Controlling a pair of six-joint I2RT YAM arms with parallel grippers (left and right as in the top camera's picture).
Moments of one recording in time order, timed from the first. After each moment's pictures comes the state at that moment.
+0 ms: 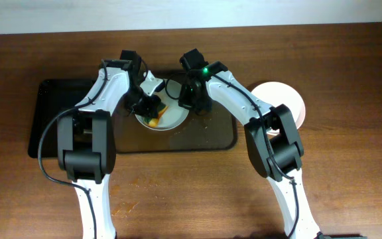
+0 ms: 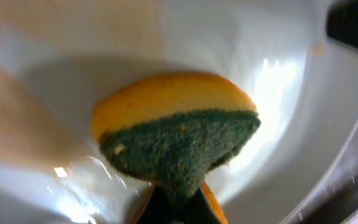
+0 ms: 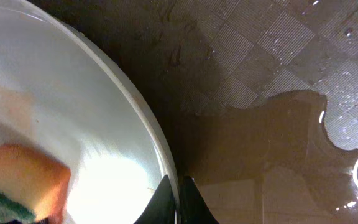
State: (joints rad) left arm -0.14 2.28 1.76 -1.05 0.35 0.33; right arm 0.49 2.40 1.97 -0.88 -0.20 0.73
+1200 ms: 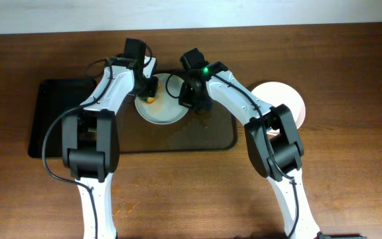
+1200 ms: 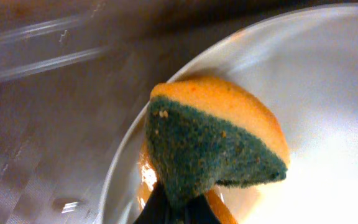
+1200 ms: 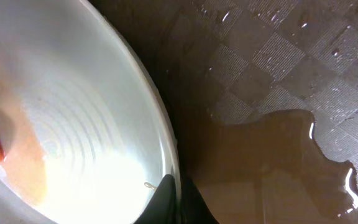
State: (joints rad) left arm -0.16 2.31 1.81 -0.81 0.03 0.04; right arm 0.49 2.40 1.97 -0.87 -0.19 0.73
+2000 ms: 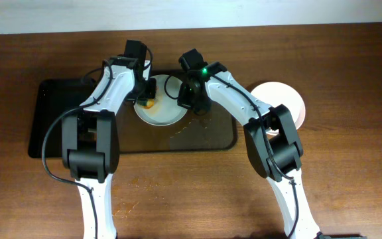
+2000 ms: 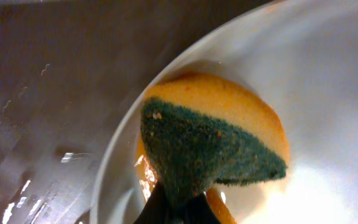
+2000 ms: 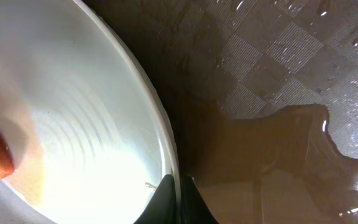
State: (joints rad) left arm -0.16 2.30 1.81 -0.87 0.01 -0.10; right arm 0.50 2.40 1.97 -0.87 -0.20 0.73
